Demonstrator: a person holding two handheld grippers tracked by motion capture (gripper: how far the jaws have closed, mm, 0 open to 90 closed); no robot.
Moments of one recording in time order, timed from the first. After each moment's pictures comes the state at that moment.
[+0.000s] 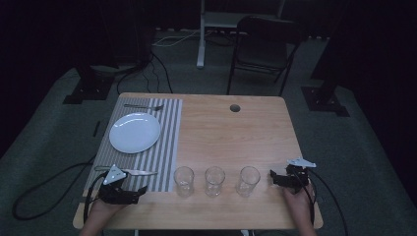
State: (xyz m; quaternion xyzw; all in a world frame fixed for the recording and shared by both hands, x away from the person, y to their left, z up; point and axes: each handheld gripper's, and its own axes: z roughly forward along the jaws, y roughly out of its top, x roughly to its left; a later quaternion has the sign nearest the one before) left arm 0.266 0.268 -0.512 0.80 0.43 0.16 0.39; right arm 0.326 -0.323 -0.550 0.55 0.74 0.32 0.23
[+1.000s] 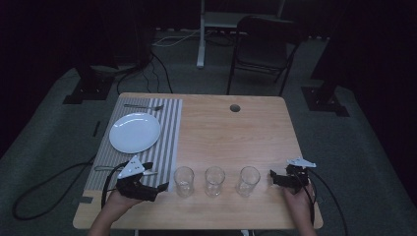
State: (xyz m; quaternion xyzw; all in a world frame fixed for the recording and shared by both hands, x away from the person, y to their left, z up) left arm 0.272 0.205 -0.455 0.82 0.32 0.13 0.47; right arm 0.326 -0.324 -0.550 0.55 0.74 0.32 0.23
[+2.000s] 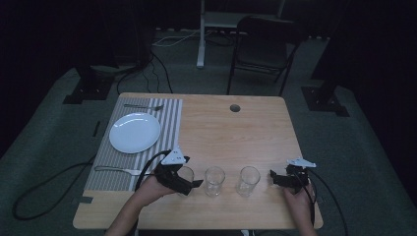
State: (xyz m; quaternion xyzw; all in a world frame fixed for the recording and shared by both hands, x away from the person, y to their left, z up) left arm 0.302 0.109 -0.439 0.86 0.24 0.07 0.44; right arm 0.326 -0.324 -0.550 0.55 0.74 0.32 0.23
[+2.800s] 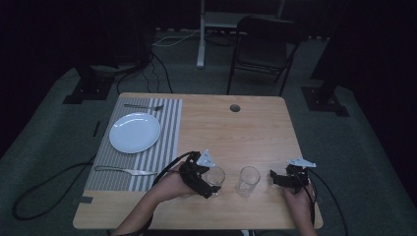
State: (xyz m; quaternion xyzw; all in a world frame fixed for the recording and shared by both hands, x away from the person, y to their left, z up) left arm 0.306 0.042 -0.439 0.92 0.19 0.06 0.33; right arm 0.326 -0.324 -0.550 0.55 0.74 0.32 0.23
